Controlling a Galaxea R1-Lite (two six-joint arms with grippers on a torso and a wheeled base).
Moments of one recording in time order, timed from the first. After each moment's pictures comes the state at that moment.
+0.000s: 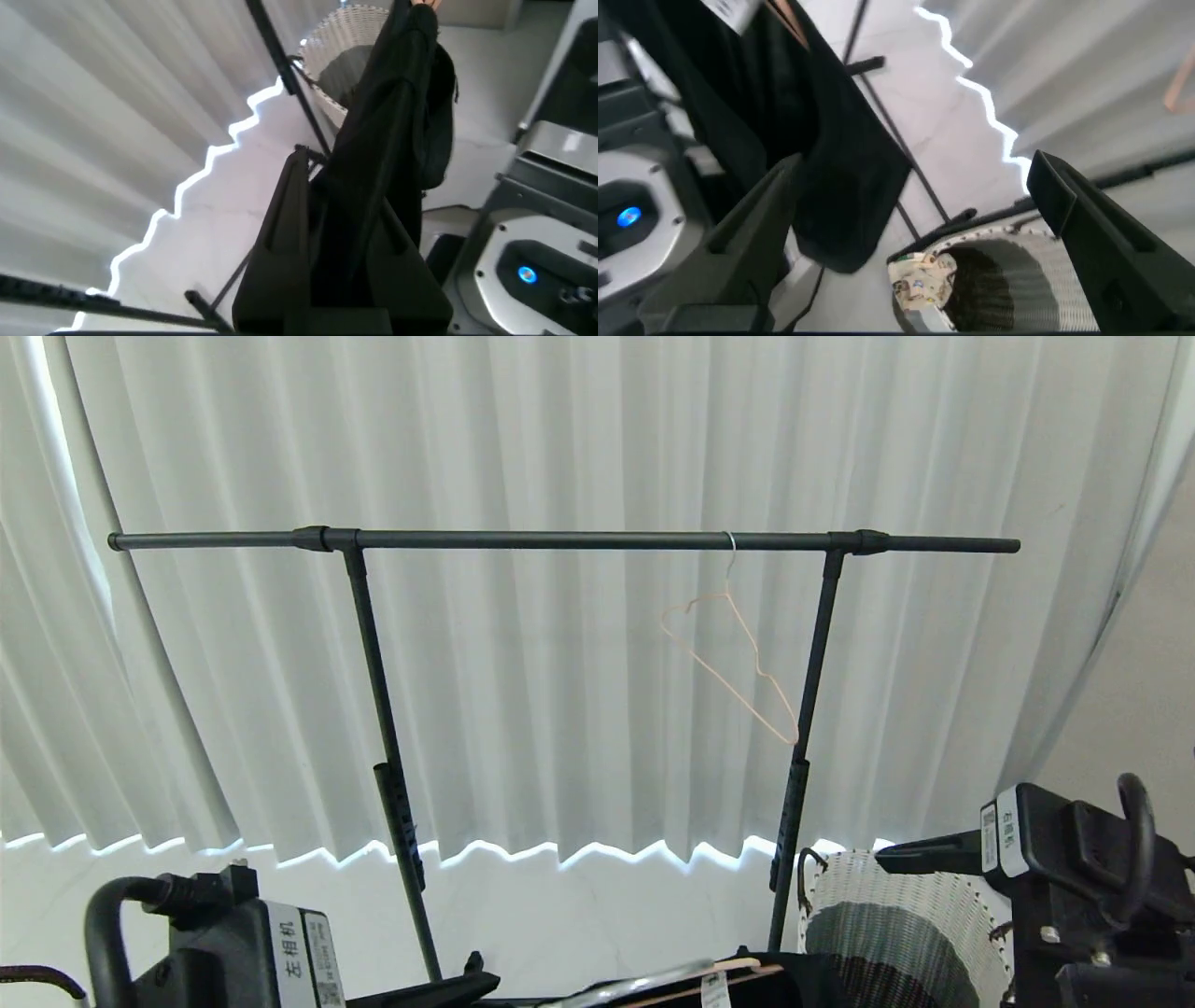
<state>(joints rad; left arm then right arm) -1.07 1.11 -0.48 -0.20 0.14 0.17 0.84 1.23 -0.66 0.00 0.15 -0.31</state>
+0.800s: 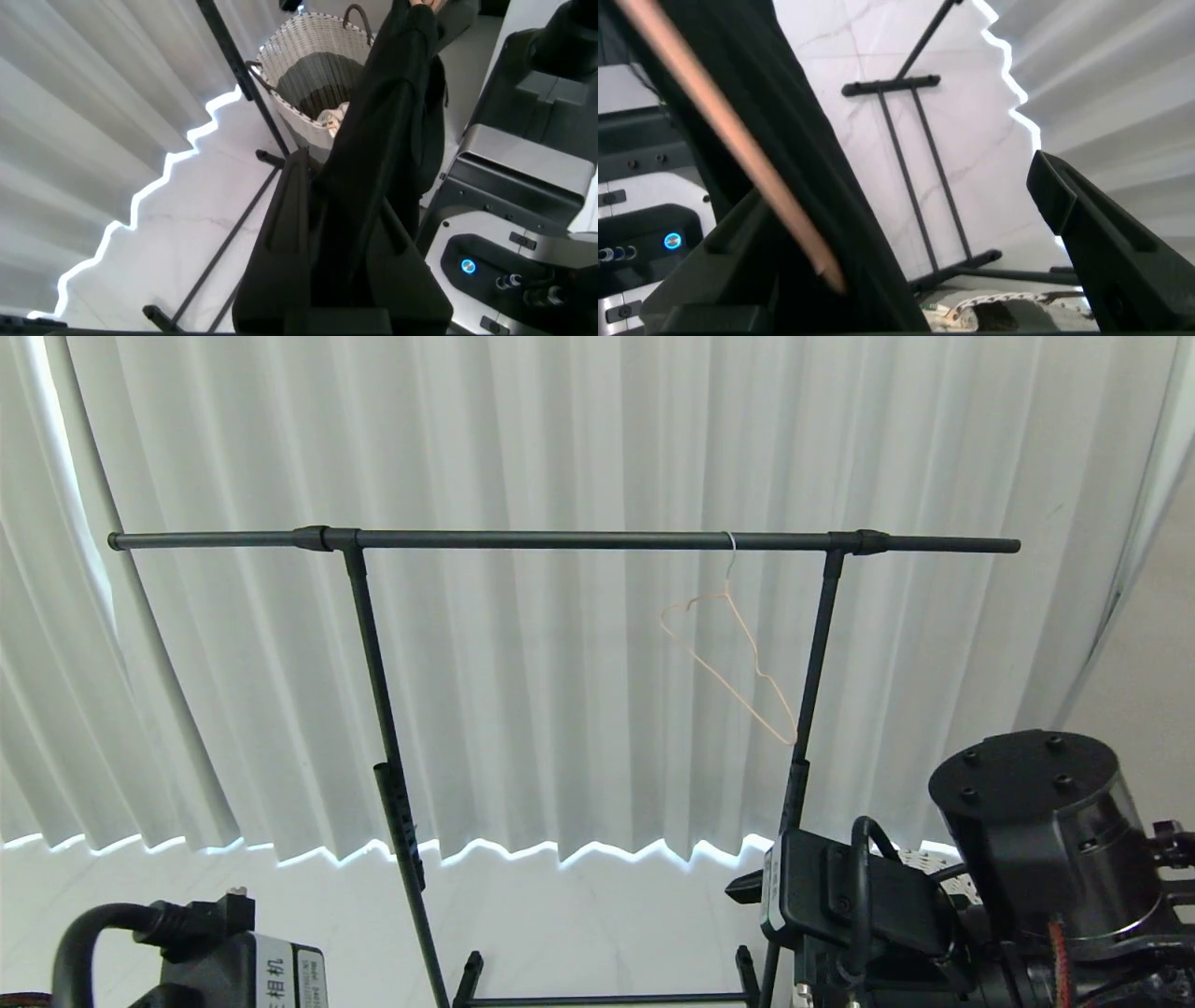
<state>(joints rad) -1.12 1.10 -0.48 -0.20 0.10 0.10 1.03 1.51 -0.77 -0.12 0.16 -0.30</state>
